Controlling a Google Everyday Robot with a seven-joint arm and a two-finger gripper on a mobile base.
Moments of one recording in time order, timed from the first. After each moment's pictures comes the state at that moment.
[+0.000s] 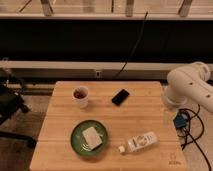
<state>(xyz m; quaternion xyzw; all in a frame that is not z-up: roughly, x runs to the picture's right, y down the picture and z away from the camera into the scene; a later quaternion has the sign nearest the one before) 0.291 0.110 0.682 -0.28 0.02 0.03 0.96</state>
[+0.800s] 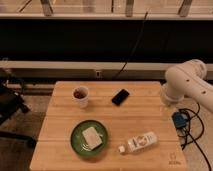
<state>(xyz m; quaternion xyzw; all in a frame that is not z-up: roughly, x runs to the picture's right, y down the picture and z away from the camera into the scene) 0.287 0.087 0.707 -0.27 0.02 0.02 0.96</state>
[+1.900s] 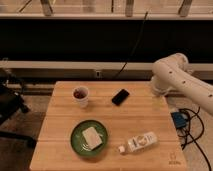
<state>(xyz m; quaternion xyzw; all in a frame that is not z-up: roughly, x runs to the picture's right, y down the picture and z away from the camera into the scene) 0.260 0.053 0.759 -0.26 0.01 -0.02 0.97</state>
